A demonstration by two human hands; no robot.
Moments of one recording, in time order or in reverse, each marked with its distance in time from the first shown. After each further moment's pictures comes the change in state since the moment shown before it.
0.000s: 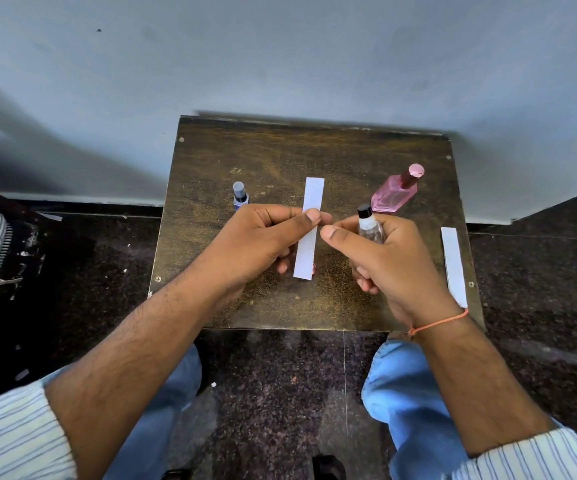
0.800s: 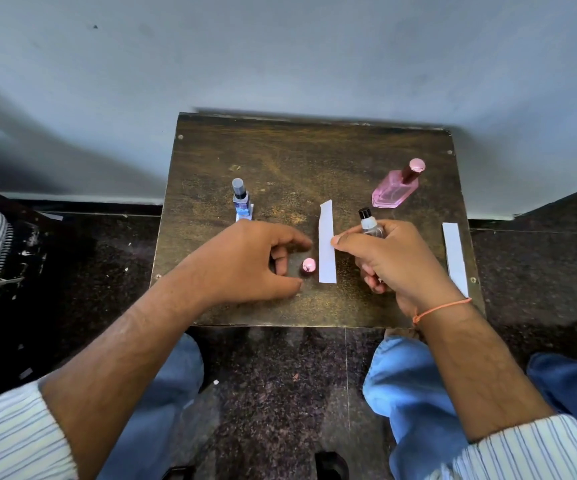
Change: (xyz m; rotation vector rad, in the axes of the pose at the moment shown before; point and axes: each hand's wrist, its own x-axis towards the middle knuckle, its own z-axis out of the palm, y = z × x) left_hand -0.007 -0.007 -0.020 0.912 -0.160 0.150; right_hand 0.013 0.011 -0.009 -0.076 0.016 0.252
